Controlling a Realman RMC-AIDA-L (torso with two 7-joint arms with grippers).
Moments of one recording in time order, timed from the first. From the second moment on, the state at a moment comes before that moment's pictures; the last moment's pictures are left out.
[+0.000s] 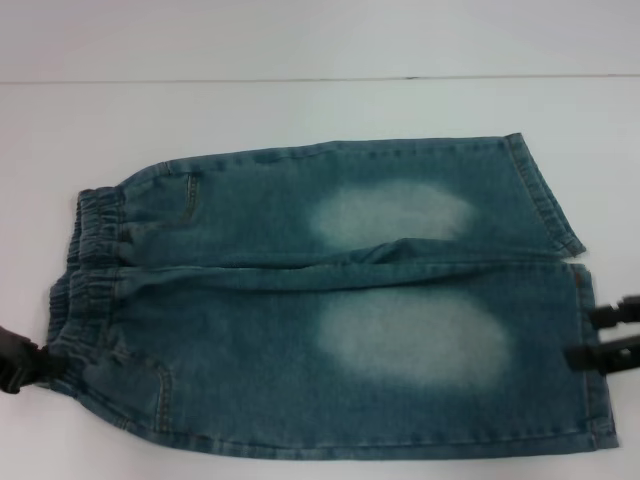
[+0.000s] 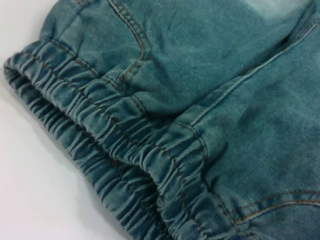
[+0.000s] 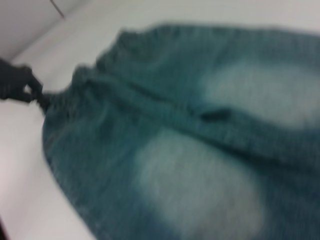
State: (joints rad) left arm -0.47 -2.07 0.62 1.04 2.67 1.63 -1.83; right arm 0.39 2.06 -0.69 -1.18 -2.36 -1.85 1.98
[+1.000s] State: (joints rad) left arm -0.46 -2.07 0.63 1.03 2.67 1.61 -1.82; right arm 0.51 2.05 -0.74 -1.16 -2.72 -1.98 2.28
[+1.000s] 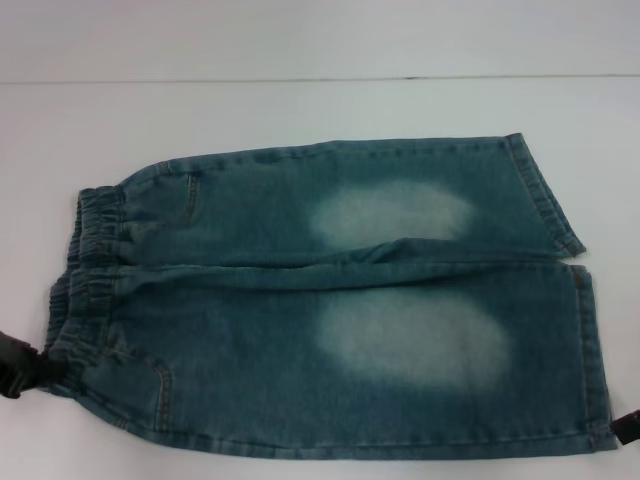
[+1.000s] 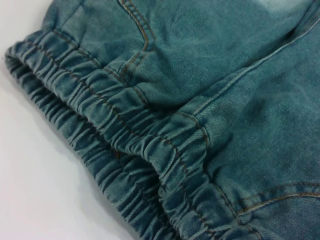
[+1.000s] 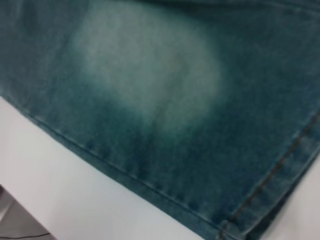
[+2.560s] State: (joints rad) left arm -0.46 -2.07 0.63 1.02 2.69 1.60 -1.82; right arm 0.56 2.06 -0.76 -0.97 -2.72 -1.86 2.28
